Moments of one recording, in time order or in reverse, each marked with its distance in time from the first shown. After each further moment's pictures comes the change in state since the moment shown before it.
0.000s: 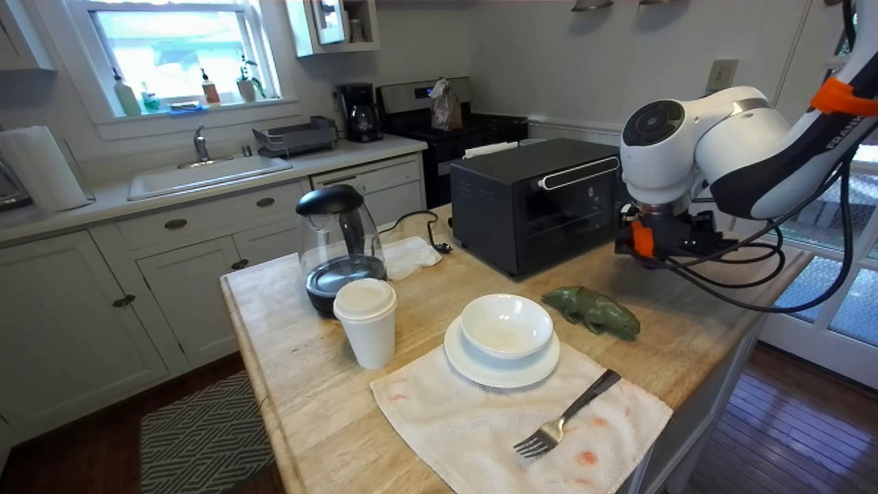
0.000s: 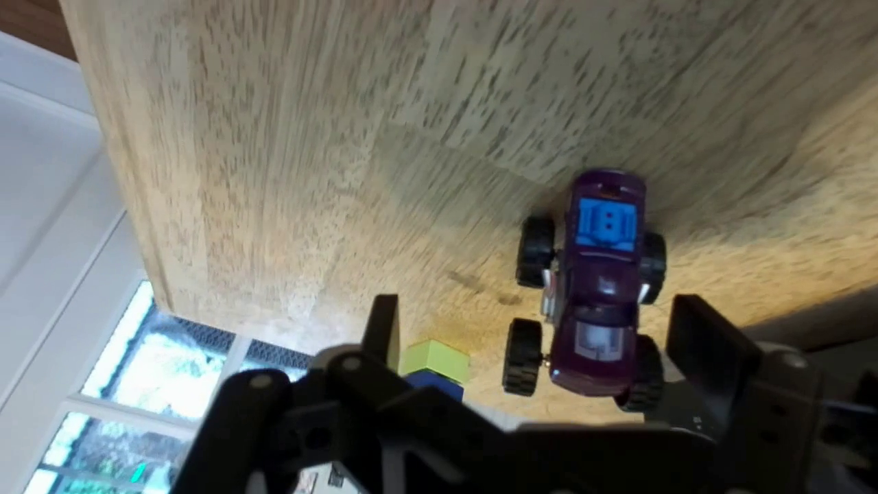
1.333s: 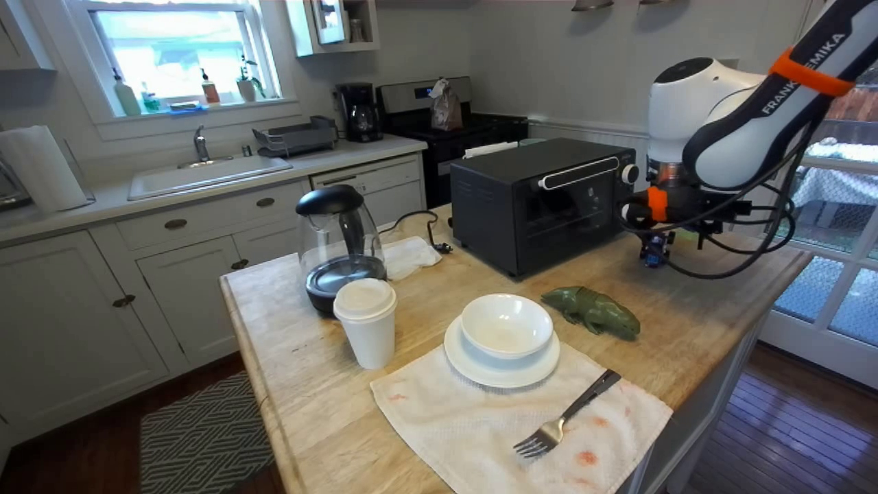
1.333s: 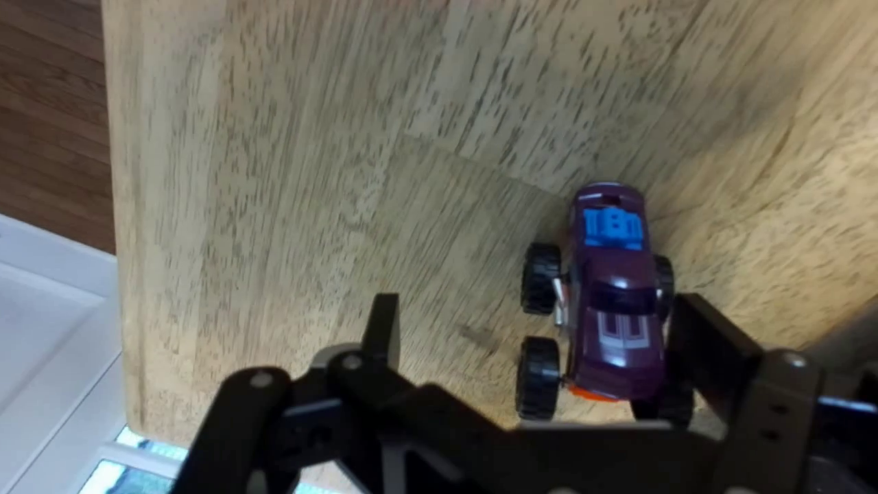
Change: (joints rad) arm -0.114 0.006 0.002 0.046 0.649 0.099 -0.638
